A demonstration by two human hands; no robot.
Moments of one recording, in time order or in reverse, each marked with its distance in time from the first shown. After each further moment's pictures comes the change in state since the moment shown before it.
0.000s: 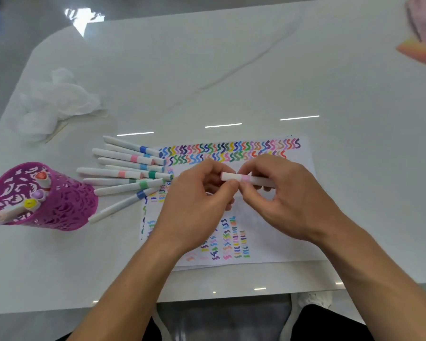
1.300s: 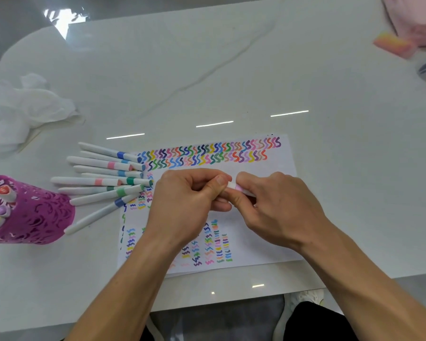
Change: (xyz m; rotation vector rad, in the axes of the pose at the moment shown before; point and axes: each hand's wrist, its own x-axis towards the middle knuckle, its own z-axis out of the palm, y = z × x) left_hand 0.010 0.001 0.016 -0.111 0.027 -0.115; right_hand -0.012 0.012 0.002 -0.316 -0.045 0.052
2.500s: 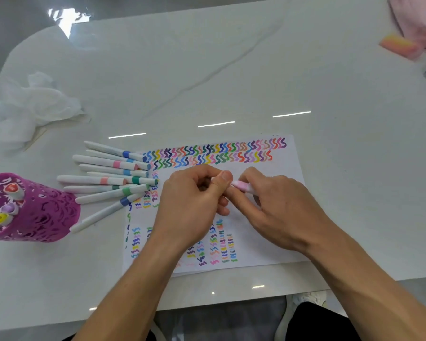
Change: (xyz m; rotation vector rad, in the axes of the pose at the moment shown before) left_hand 0.002 -0.001 0.000 0.125 0.038 0.054; right_hand 0.001 -0.003 0.001 0.129 -0.039 0.017
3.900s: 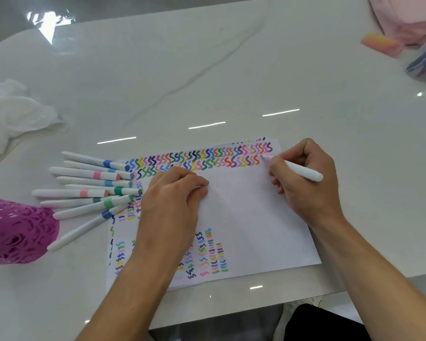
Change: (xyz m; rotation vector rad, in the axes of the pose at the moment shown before) left_hand 0.008 -0.014 0.000 0.661 0.174 0.311; right_hand 0.012 0.056 -0.004 0.717 0.557 0.442
